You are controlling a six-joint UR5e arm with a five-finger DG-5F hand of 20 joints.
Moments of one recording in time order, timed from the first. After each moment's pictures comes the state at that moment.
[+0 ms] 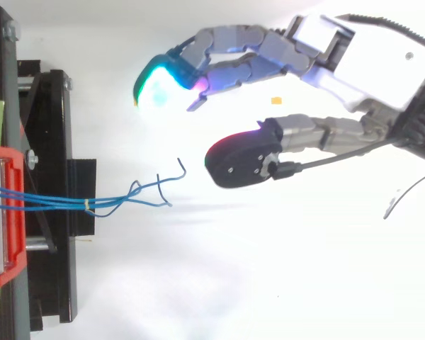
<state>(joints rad) 0.19 -2.12 -1.45 -2.67 -1.00 -0.36</state>
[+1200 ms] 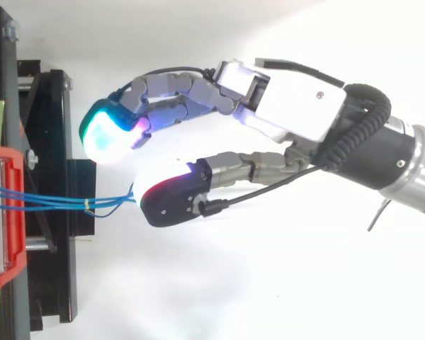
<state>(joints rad) 0.19 -2.26 -1.34 -2.61 -1.05 -0.35</state>
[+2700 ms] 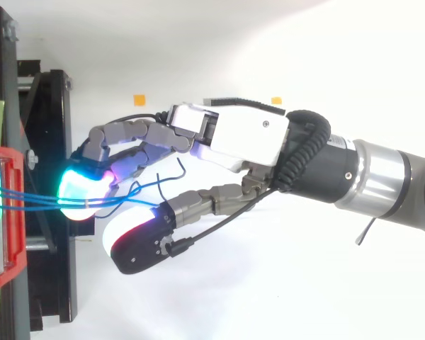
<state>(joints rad) 0.18 -2.37 -1.27 -2.54 -1.19 -0.22</state>
